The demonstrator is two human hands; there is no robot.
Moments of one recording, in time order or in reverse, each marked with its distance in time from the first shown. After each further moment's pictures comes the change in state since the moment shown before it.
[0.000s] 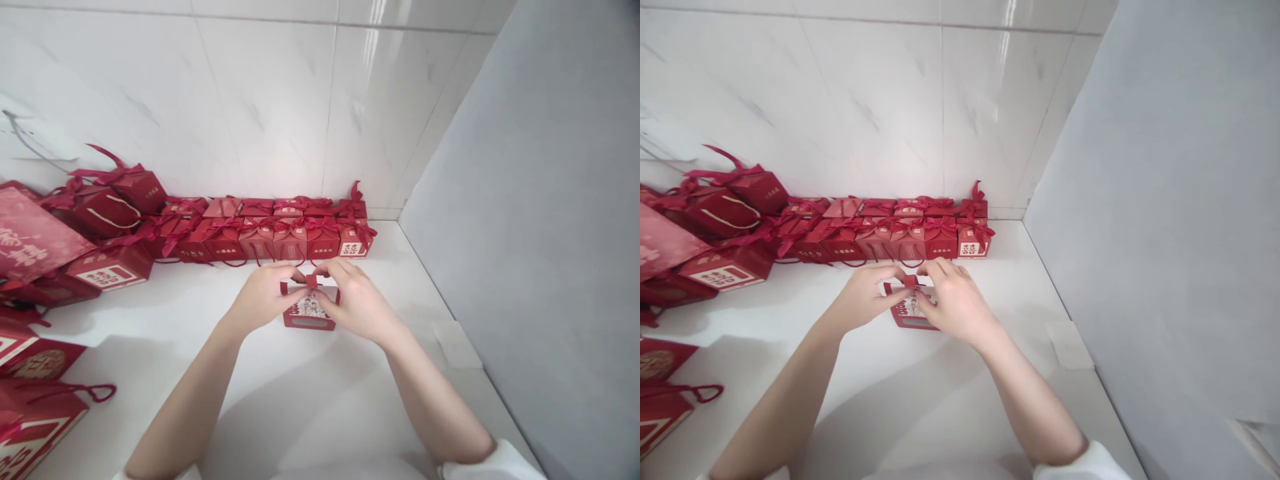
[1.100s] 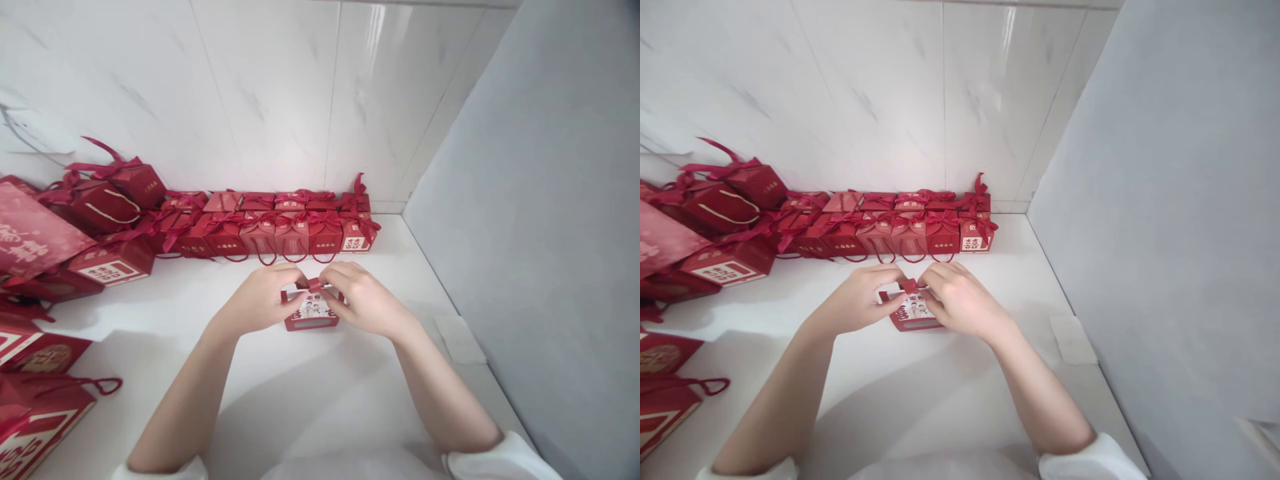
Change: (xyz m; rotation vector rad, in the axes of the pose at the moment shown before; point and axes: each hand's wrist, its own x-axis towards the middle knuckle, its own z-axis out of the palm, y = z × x) left_hand -0.006 0.015 -0.017 0.082 -0.177 0.076; right_hand -0.001 0.010 -0.006 -0.122 -0.170 -0.198
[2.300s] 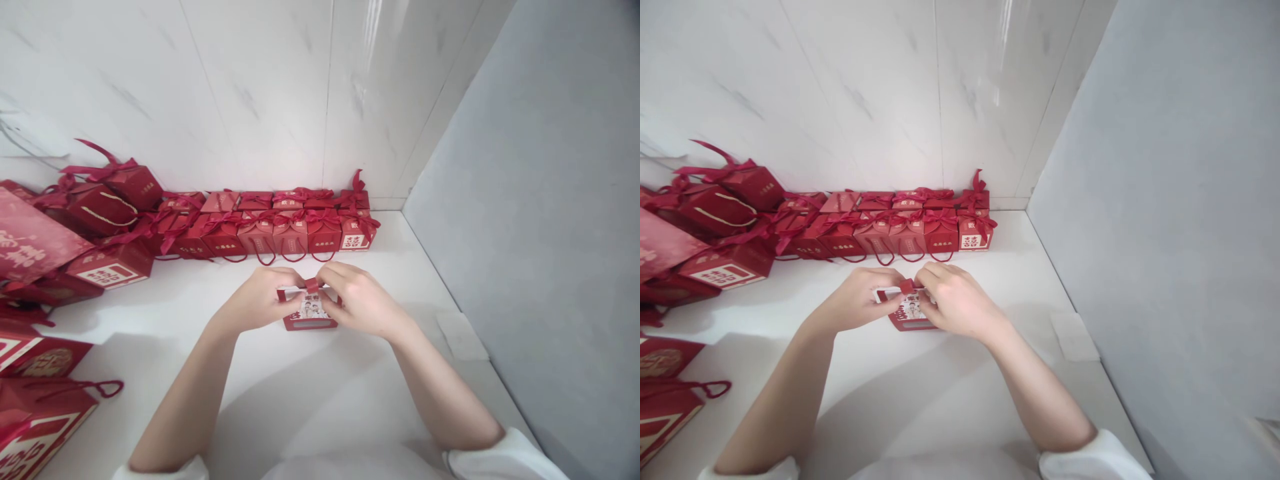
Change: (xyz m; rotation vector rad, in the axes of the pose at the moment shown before) left_hand 0.003 -0.008 0.002 -0.104 -0.065 0.010; right_hand 0.003 -0.003 0.002 0.006 -0.009 0.039
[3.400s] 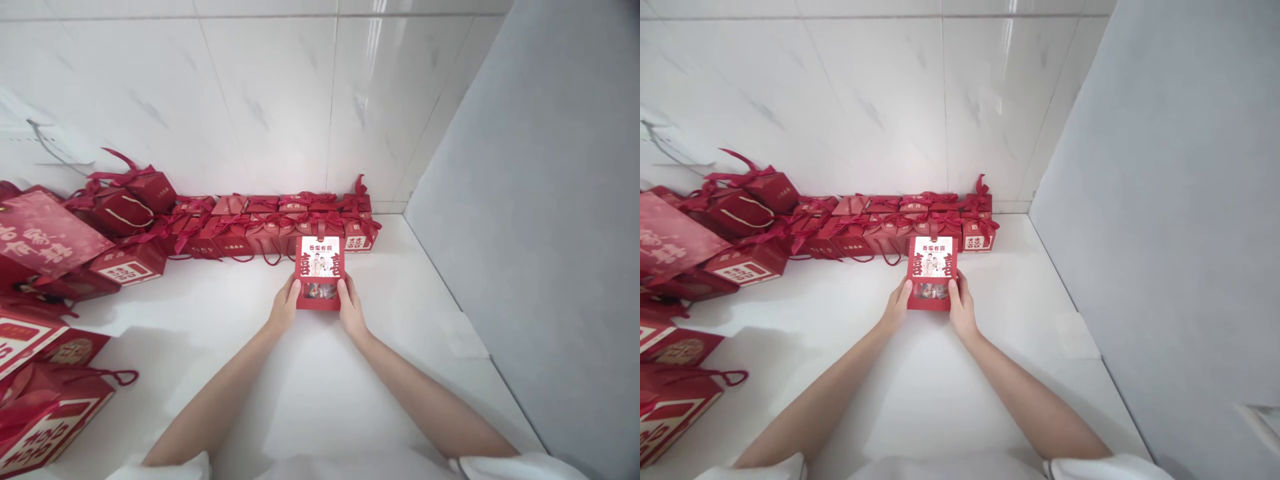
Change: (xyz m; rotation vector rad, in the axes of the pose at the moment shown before) left_hand -0.006 -0.084 0.136 -0.818 0.535 -0.317; right_hand -0.029 0.049 0.135 0.944 0.659 0.717
